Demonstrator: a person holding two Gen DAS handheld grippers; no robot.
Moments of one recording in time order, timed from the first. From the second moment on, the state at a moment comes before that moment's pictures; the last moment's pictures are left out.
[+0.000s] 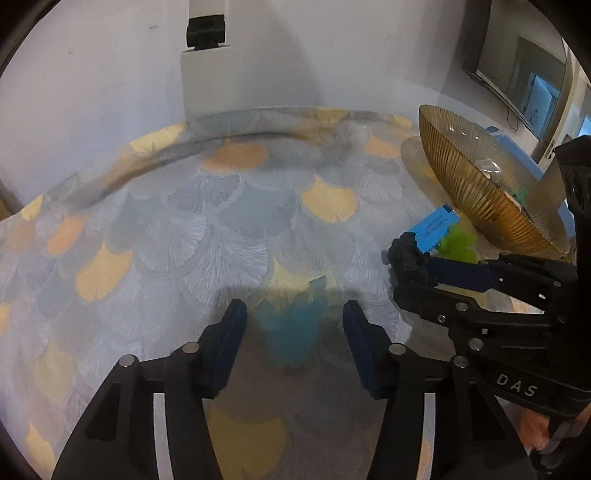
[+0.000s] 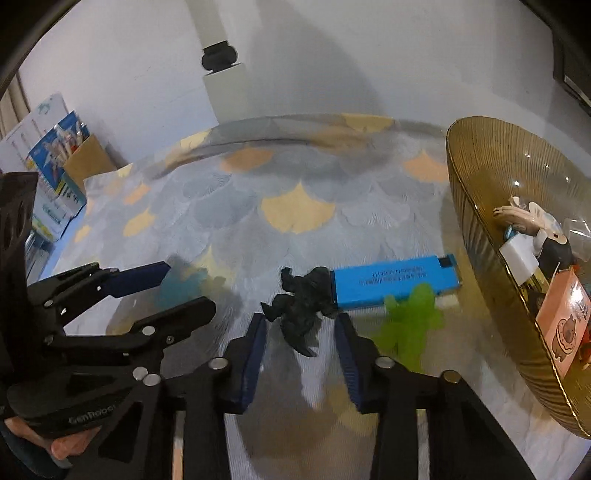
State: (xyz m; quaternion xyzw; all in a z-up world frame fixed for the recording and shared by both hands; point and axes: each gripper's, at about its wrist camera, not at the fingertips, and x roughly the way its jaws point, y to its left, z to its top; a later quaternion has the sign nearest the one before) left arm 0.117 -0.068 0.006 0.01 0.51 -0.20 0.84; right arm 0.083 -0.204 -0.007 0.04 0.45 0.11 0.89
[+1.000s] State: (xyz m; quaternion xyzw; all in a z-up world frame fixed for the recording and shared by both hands) left arm -0.026 -0.055 0.021 -0.04 0.49 -0.13 0.86; right arm -0.073 -0.238 -0.009 0.04 0.47 0.17 0.87
